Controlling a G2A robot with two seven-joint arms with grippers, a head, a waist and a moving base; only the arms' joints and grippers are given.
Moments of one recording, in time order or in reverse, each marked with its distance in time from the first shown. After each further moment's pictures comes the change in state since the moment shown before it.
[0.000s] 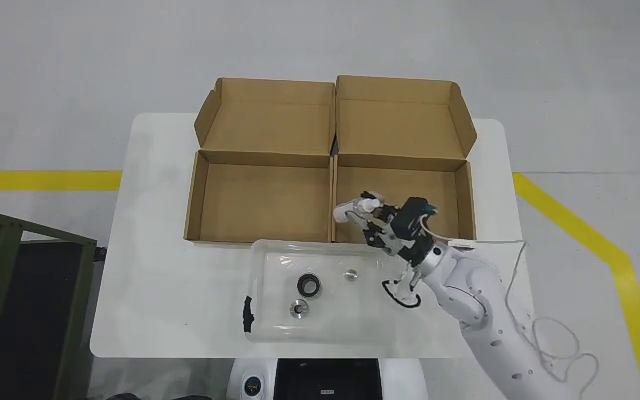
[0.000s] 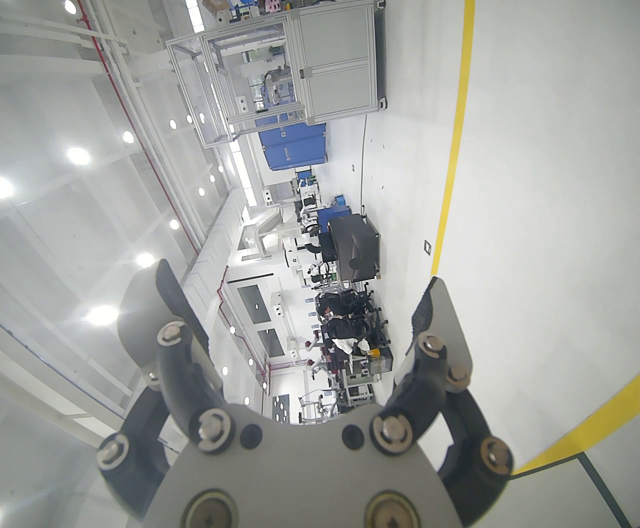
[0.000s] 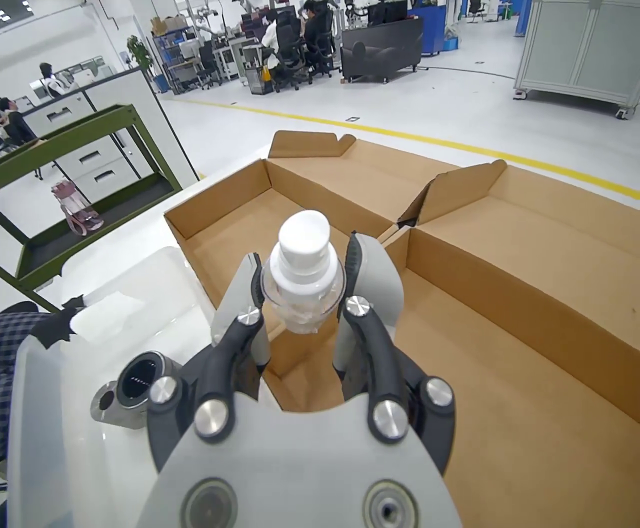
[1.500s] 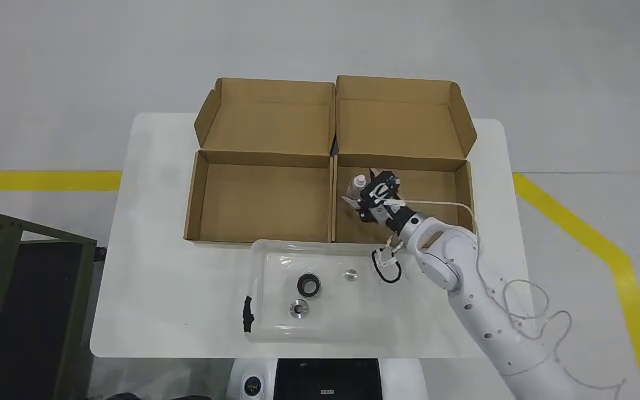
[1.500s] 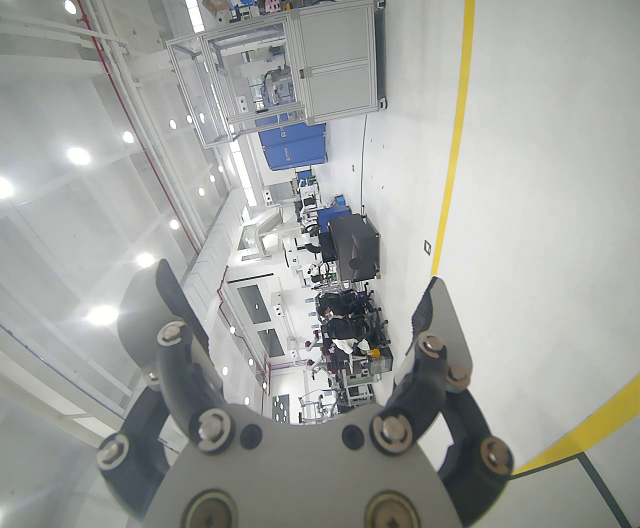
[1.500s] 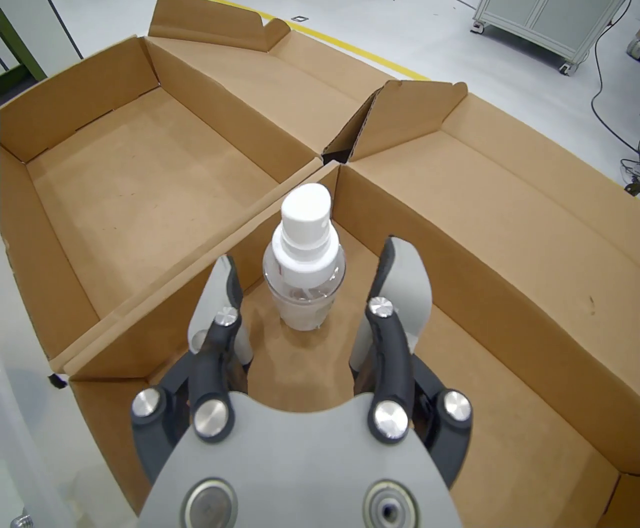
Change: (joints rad) left arm 0.000 0.000 0.000 0.000 0.000 0.000 0.000; right arm 0.207 -0.049 -0.104 0.193 -0.174 0.155 0.172
